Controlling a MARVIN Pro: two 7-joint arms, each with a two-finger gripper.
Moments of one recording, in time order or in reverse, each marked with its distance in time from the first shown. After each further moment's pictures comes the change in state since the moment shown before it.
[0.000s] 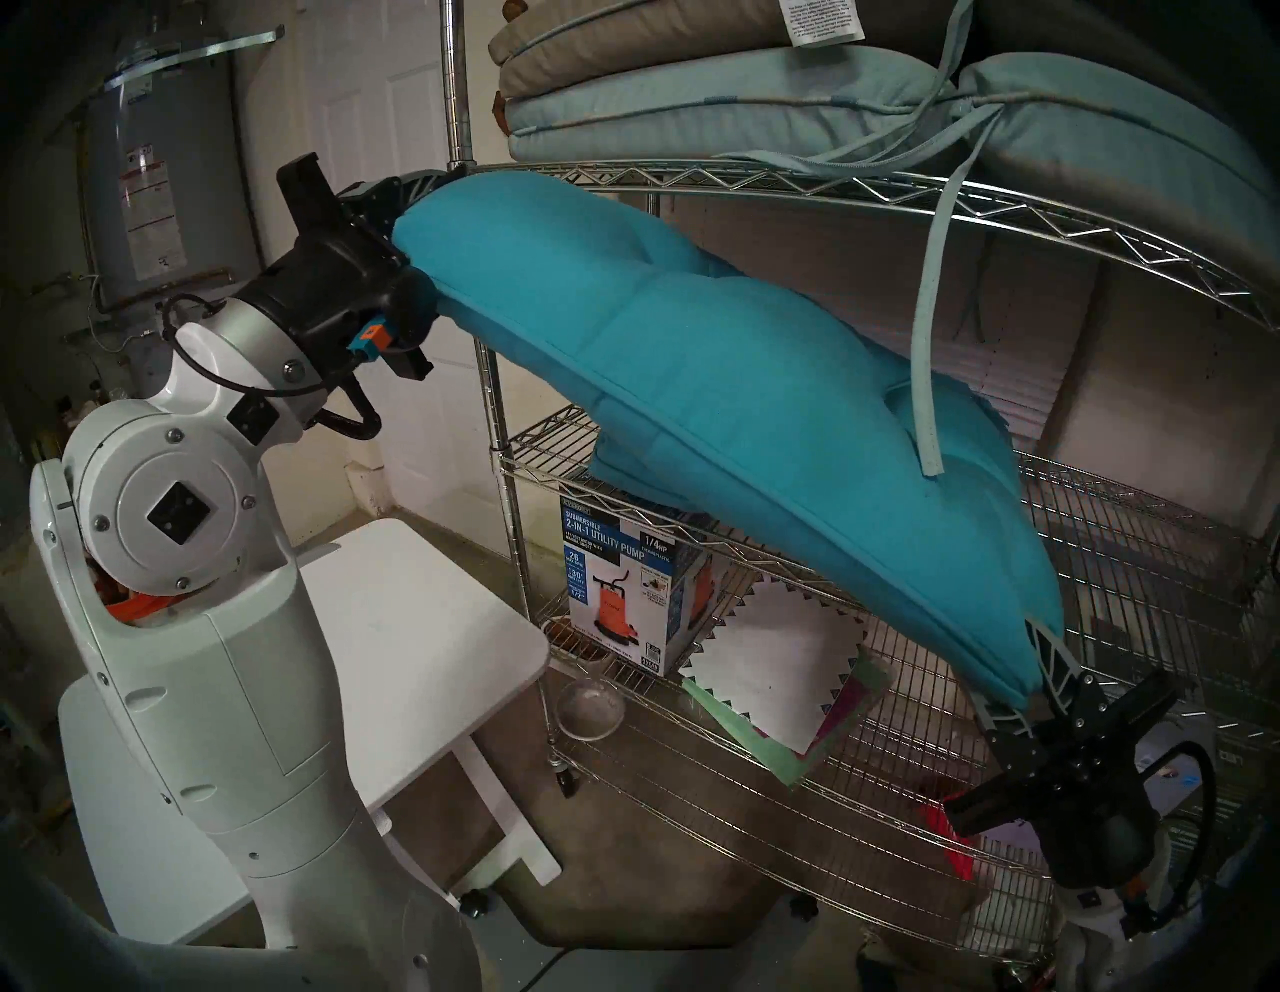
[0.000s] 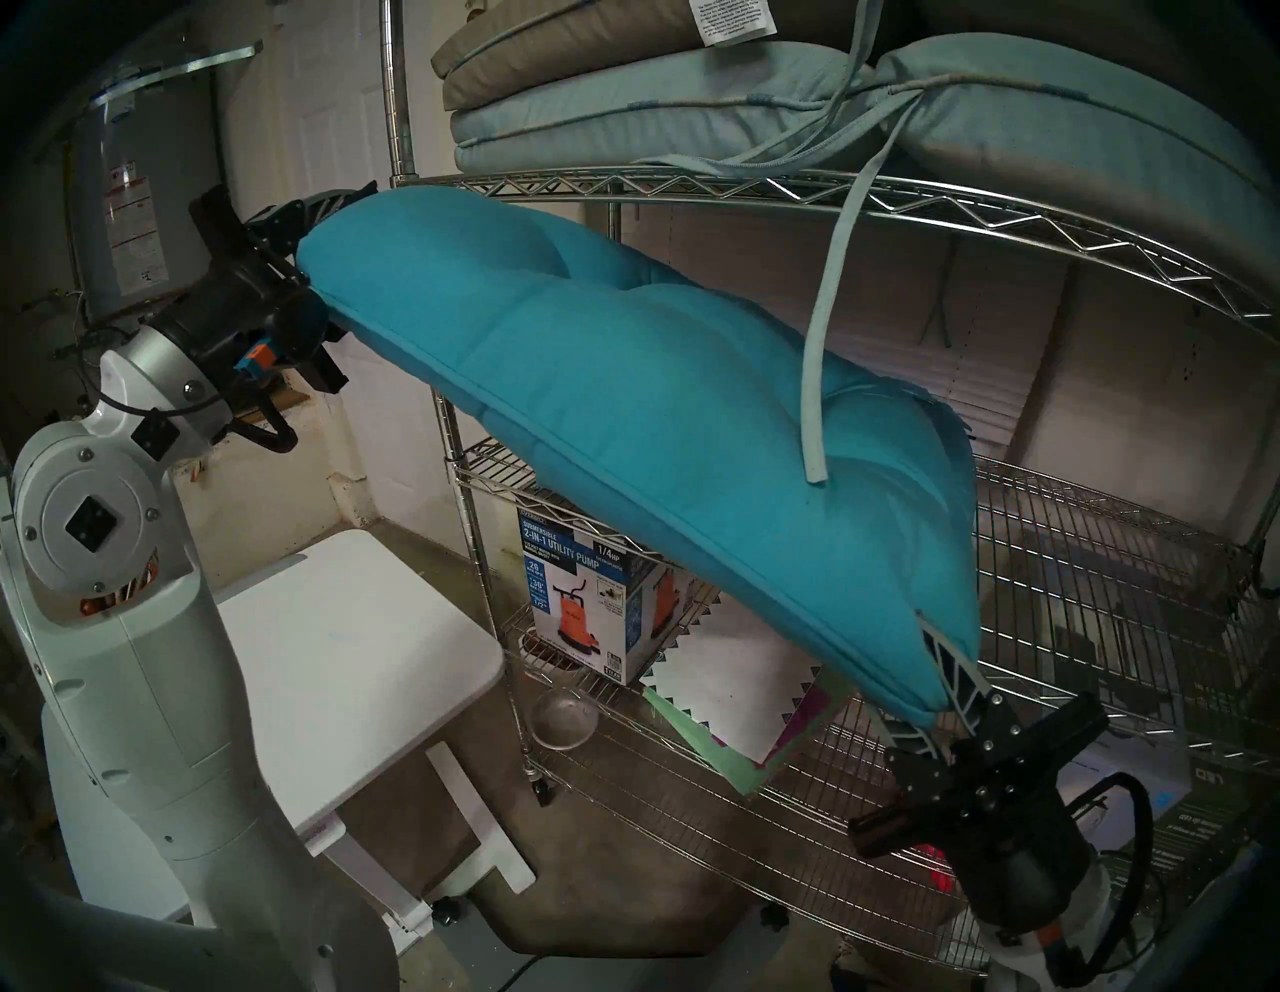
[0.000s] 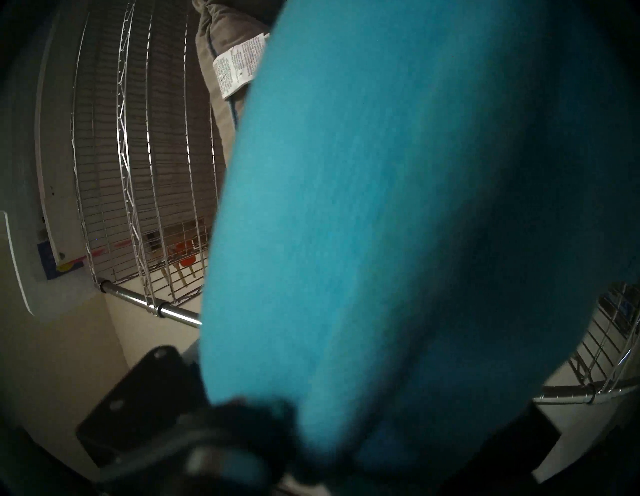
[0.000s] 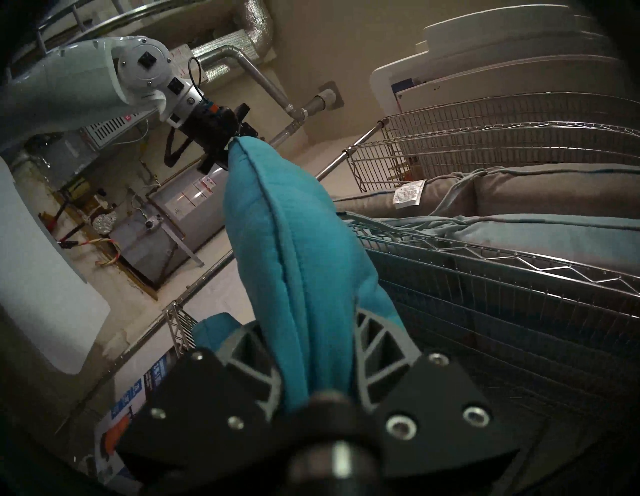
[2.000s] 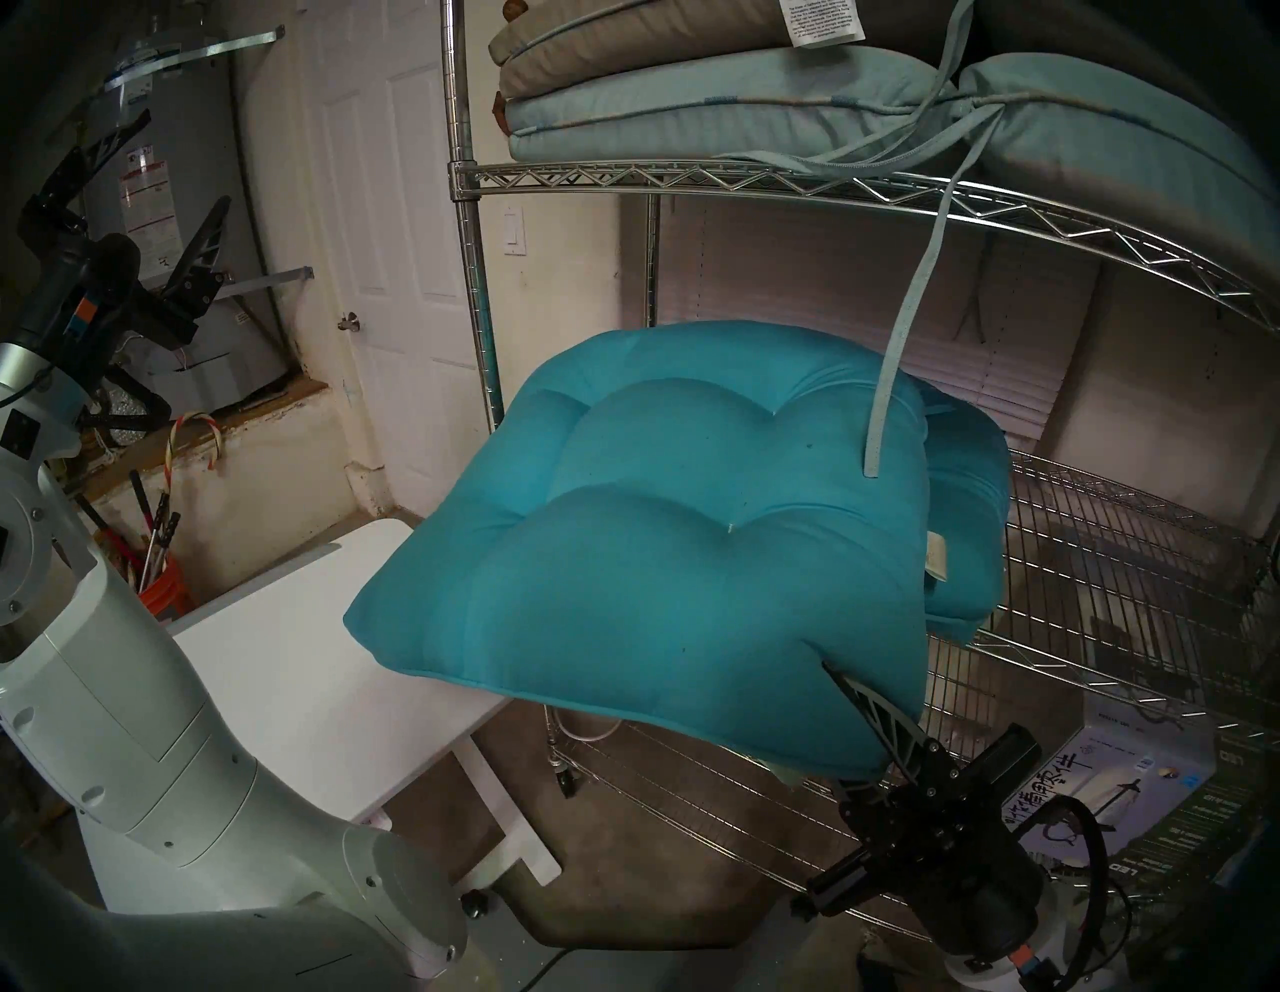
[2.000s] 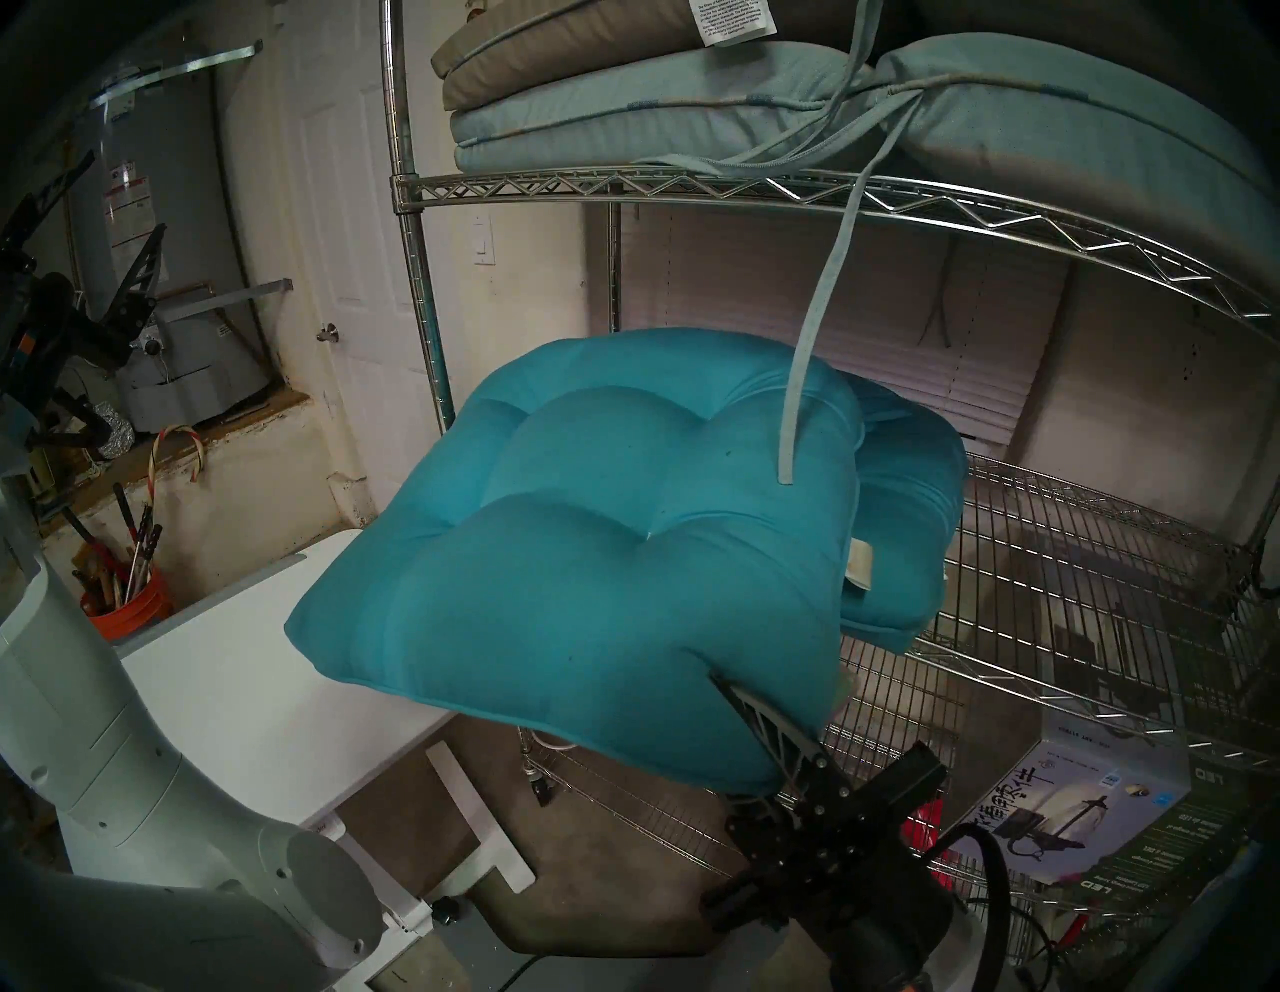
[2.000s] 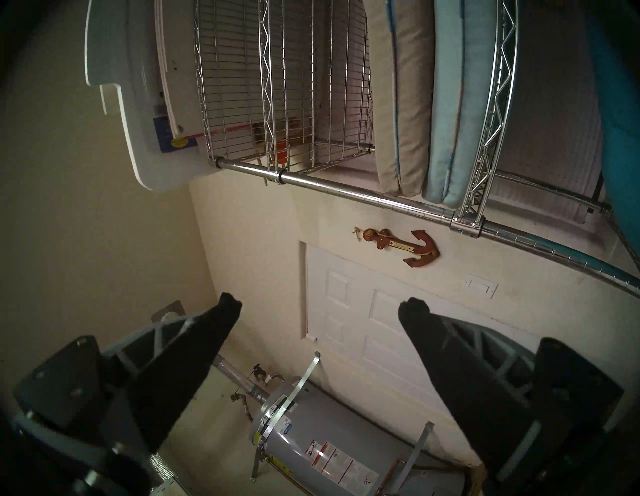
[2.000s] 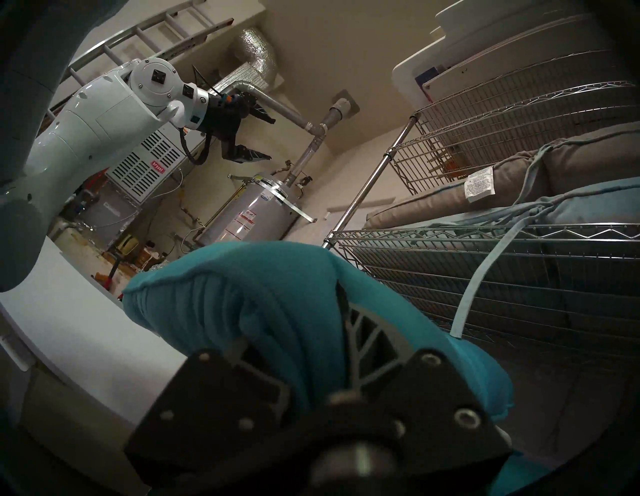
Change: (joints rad) left arm -0.102 0.029 -0.459 -0.020 -0.261 0.059 -0.025; right arm -0.029 -0.038 -0.260 0.031 -0.089 0.006 0.107
